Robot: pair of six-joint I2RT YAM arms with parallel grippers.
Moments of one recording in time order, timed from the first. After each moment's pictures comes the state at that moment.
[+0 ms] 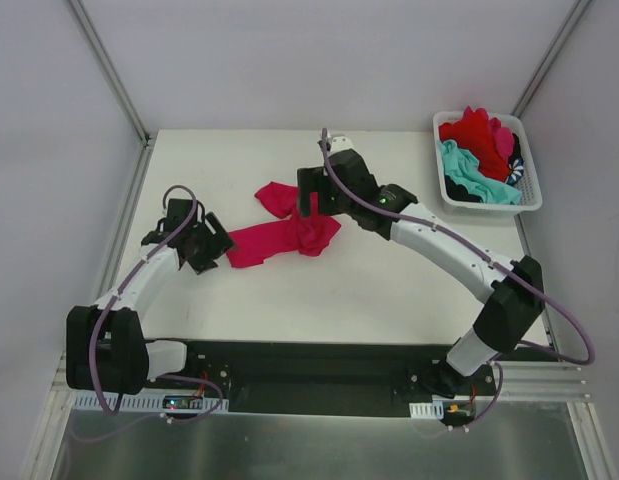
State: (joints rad) left arm -0.07 1.23 0.77 -0.52 0.16 -0.73; right arm 0.80 1.62 1.51 -0.48 0.20 0.41
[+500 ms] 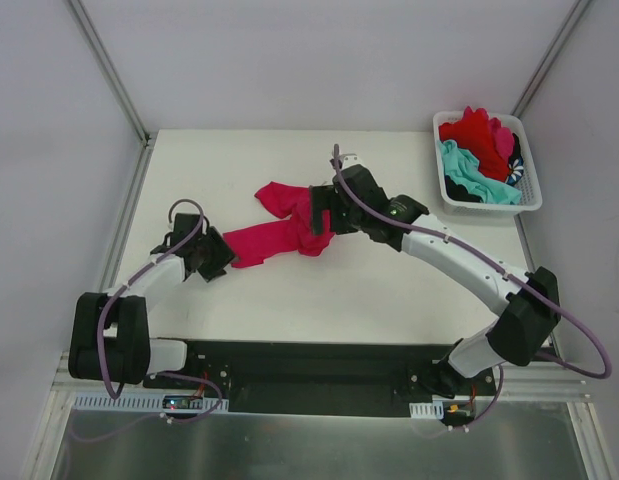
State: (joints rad) left arm -0.07 1.28 0.59 -0.31 0.18 -0.79; right arm 0.82 1.52 1.38 -0.60 0.20 0.48
